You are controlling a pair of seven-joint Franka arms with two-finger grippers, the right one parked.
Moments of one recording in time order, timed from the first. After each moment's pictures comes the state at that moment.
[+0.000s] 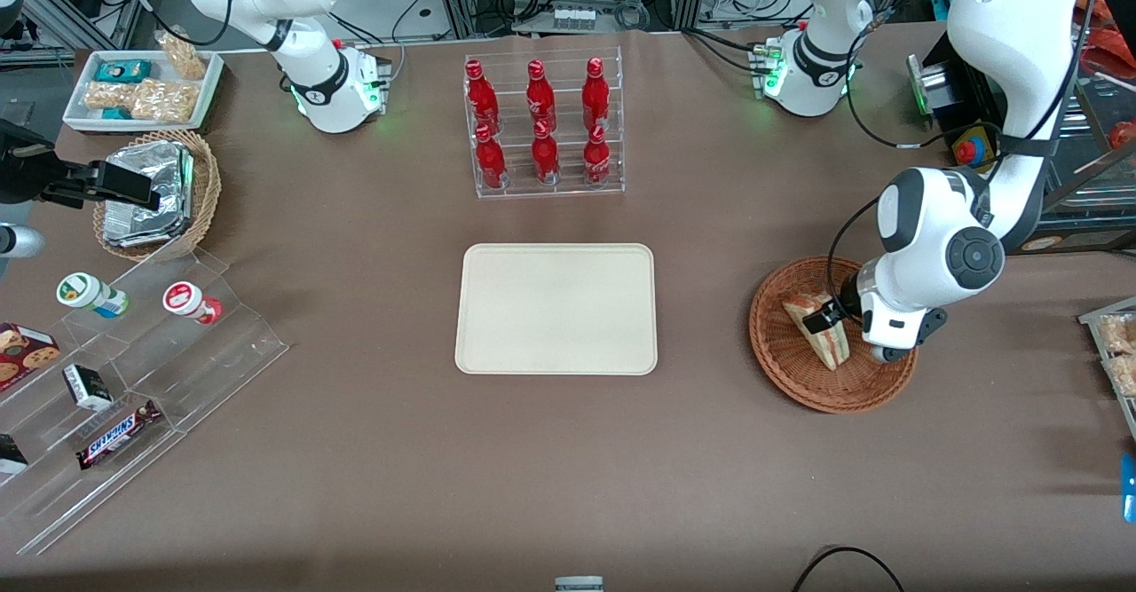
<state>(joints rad) 0.15 0.33 -0.28 -2.08 -0.03 2.25 -0.70</state>
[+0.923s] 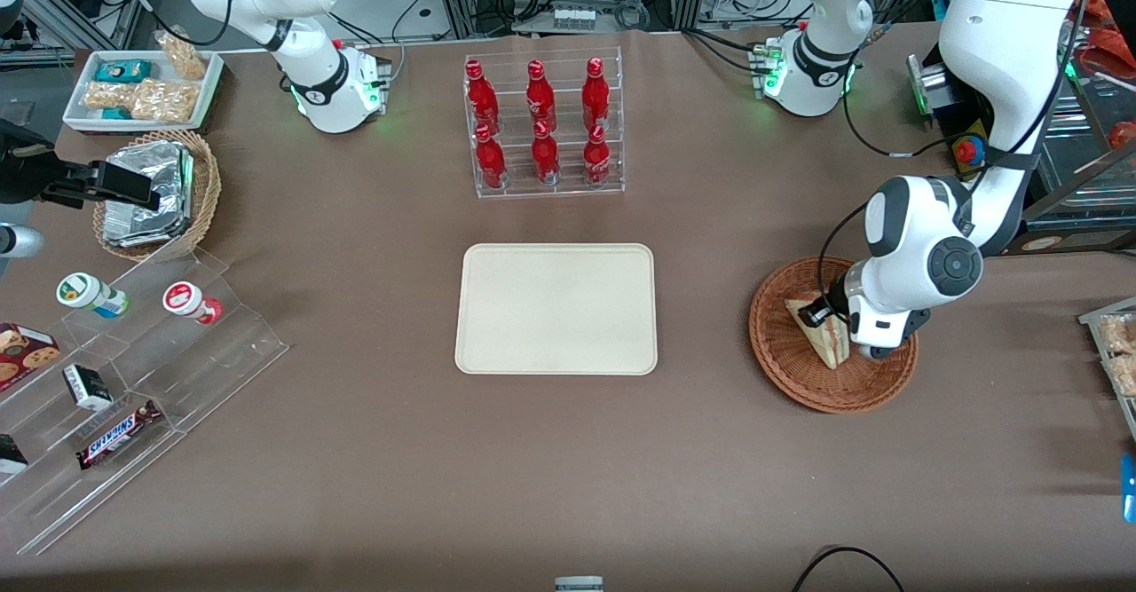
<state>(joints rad) 0.15 0.37 -0.28 -2.09 -0.03 2.28 -0.76</state>
